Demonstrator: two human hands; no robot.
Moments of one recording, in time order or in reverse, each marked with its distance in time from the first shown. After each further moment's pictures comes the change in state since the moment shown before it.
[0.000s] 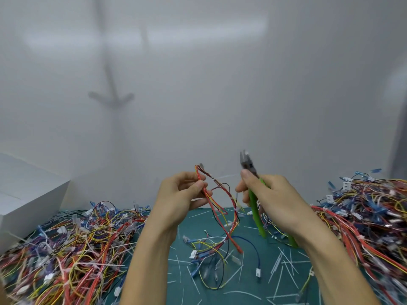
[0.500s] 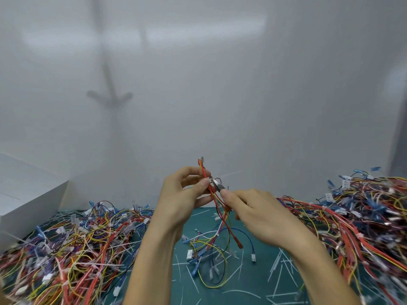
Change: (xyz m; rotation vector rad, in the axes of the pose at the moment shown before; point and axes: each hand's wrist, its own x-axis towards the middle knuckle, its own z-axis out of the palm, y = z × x) left_hand -0.004 0.005 0.010 0.000 -0.031 0.045; right_hand -0.005 0.005 0.019 -0.441 -0.169 -0.119
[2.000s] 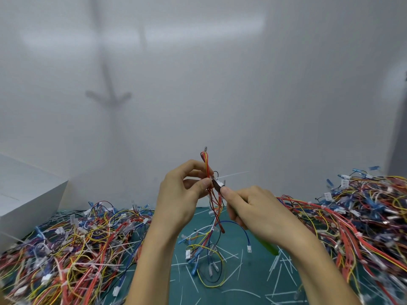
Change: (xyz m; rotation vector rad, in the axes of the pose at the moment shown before) left_hand 0.004 -0.002 -0.003 0.255 -0.040 0.226; right_hand 0.000 -0.001 -0.001 0.082 0.020 0.042
